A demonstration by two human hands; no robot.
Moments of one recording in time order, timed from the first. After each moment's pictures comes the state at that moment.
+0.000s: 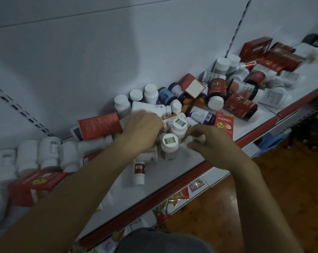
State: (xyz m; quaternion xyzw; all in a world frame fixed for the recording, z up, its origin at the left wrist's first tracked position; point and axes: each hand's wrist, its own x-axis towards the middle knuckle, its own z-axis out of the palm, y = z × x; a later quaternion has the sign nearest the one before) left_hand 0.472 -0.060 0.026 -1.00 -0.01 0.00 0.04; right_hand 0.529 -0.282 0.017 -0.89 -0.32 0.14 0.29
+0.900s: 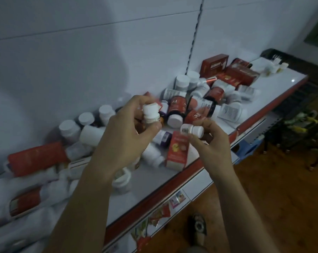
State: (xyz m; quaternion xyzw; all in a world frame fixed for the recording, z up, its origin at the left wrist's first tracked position) left_hand 0.506 -0.145 0.081 -0.85 -0.05 -0.17 -0.50; right_hand 0.588 -0.350 0.015 -0.76 -0.11 -0.01 0.63
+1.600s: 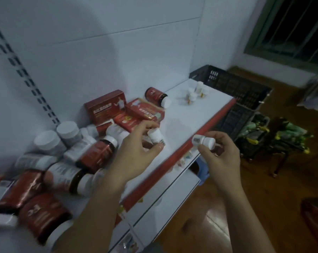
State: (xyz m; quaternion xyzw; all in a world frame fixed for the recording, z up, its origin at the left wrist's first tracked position) left_hand 0.858 -0.441 0.038 -0.83 0.01 -0.07 -0.56; right_hand 0.877 -0.666 0.019 -0.76 -0.03 -0.12 0.63
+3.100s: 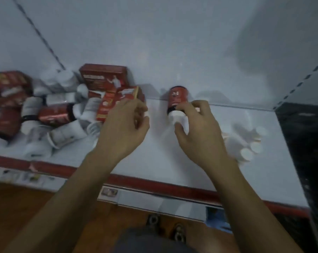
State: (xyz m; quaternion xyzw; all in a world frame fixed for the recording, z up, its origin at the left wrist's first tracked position) left_hand 1.062 -0.562 0.031 -0.86 -0.42 -0.25 -0.16; right_hand 1.239 -0.660 0.011 -0.76 -0.57 0.03 0.31
